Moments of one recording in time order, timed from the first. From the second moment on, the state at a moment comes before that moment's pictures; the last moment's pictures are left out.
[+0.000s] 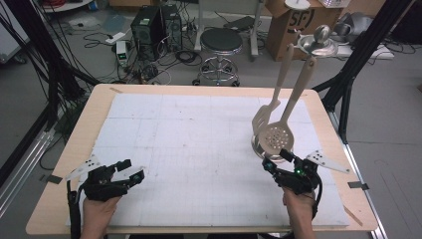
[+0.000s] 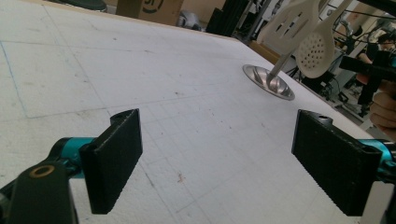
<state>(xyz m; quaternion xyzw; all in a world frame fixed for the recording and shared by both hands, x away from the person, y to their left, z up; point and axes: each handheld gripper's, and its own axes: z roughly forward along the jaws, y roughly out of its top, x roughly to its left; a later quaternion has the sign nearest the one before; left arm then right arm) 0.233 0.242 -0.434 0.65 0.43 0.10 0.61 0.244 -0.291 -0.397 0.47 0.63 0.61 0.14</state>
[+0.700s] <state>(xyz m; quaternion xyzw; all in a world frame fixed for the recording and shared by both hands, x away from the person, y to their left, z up) 0.234 0.231 -0.434 0.67 0.42 0.10 0.60 0.247 -0.259 -0.420 0.44 0.68 0.57 0.08</state>
